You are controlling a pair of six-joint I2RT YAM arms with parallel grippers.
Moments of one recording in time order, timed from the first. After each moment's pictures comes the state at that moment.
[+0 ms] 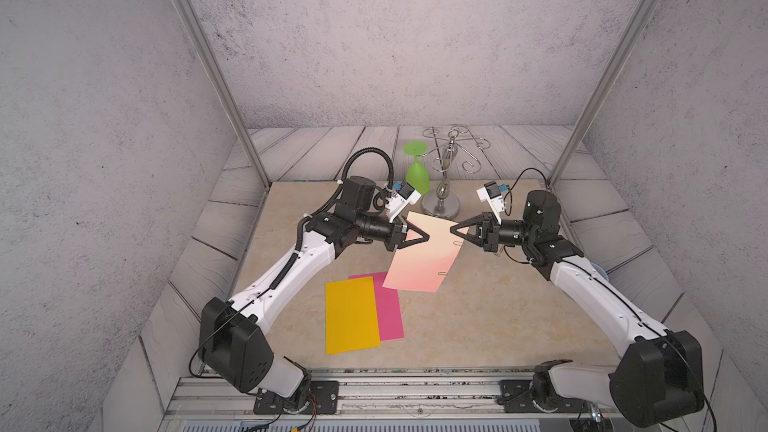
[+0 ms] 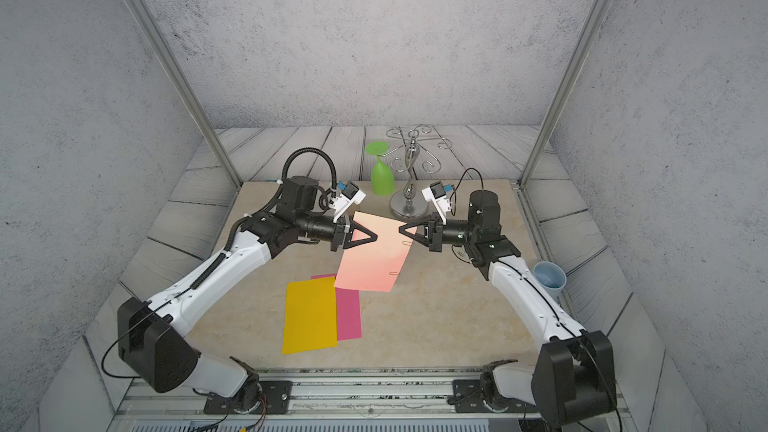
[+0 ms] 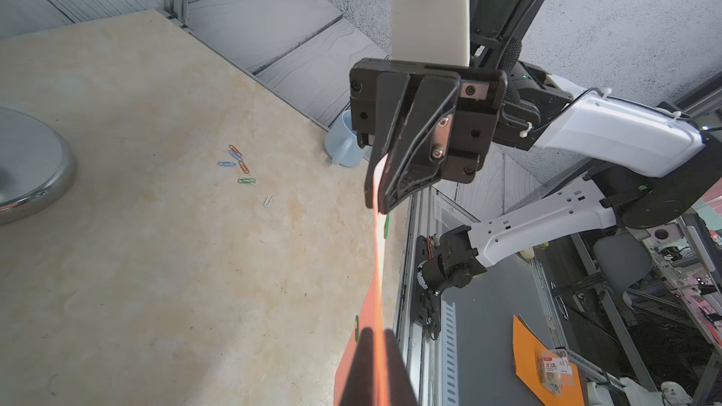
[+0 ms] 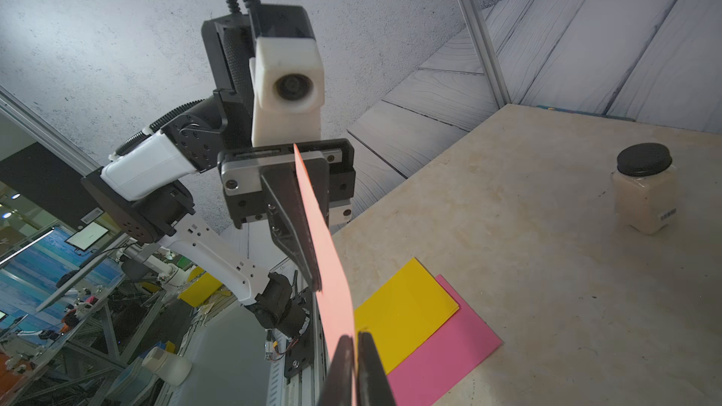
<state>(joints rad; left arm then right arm) -0.55 1.48 1.35 -0.44 0.97 -0.10 0.23 1.27 0.98 0.04 -1.22 0.33</state>
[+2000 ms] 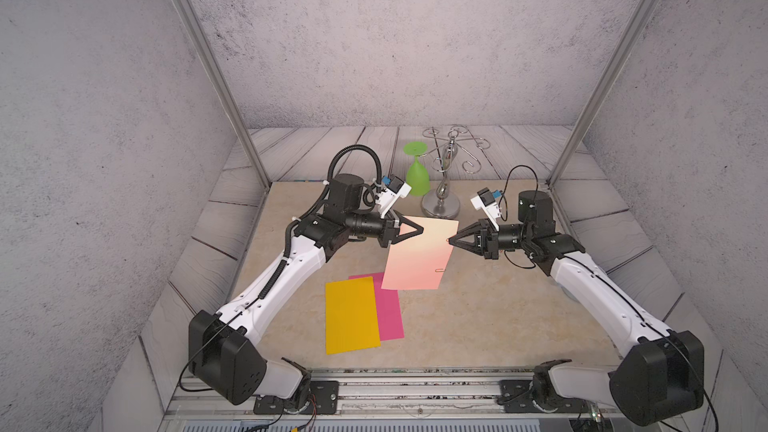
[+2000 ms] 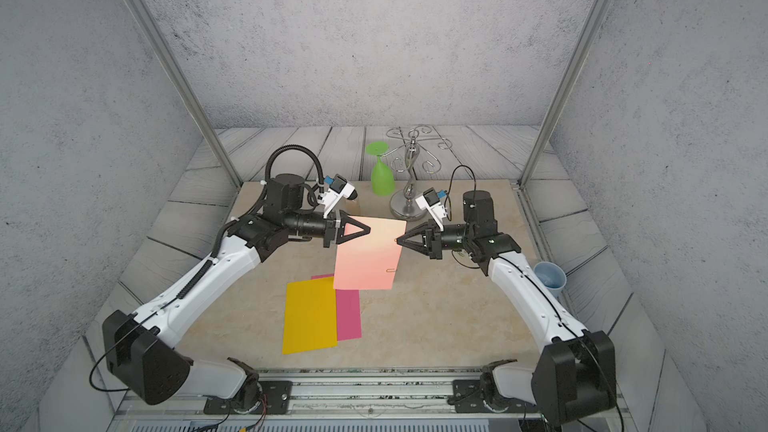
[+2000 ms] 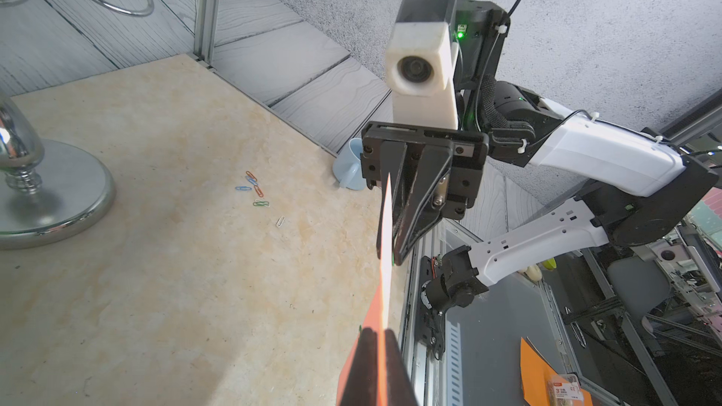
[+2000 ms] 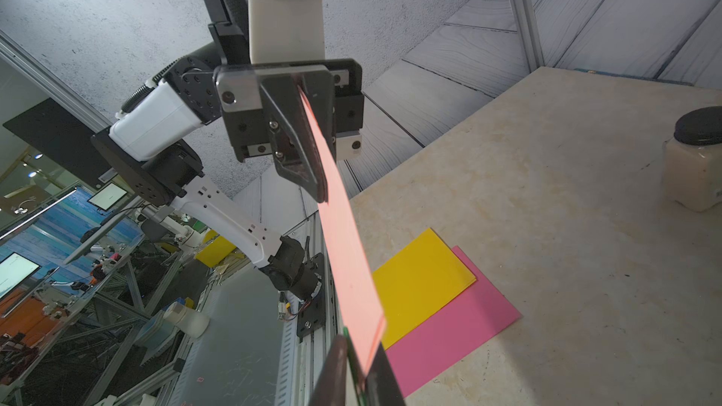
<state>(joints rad) -0.51 1.41 1.32 -0.37 0.96 -0.16 0.26 1.28 1.04 -0.26 -1.27 0.09</state>
